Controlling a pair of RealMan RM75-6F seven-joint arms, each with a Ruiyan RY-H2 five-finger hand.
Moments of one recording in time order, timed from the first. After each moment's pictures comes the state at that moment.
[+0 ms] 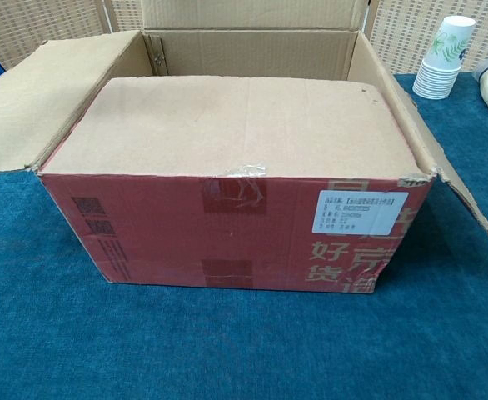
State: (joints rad) left arm -1.25 -1.60 -0.46 -0.94 0.84 0.91 0.68; right arm 0.14 -1.21 0.12 -1.51 -1.52 1.55 0.29
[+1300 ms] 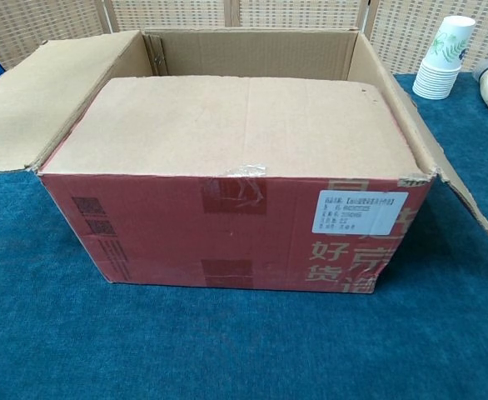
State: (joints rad) left arm -1.08 -1.14 -0.34 -1.55 0.77 0.72 0.50; right arm 0.14 -1.22 0.11 -1.54 -1.55 1.55 0.23
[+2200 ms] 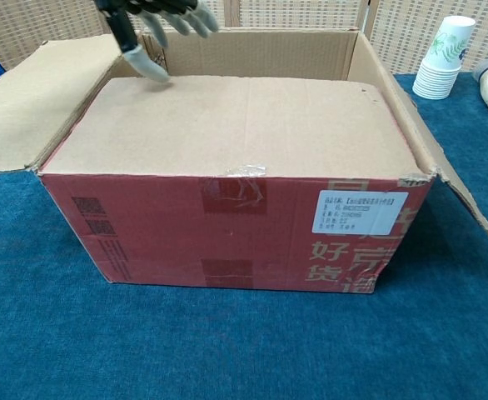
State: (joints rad) left arm -1.20 -1.05 -0.22 -1.72 0.59 0.45 0.28; right arm 0.10 -1.23 0.18 -1.58 -1.43 1.59 0.03
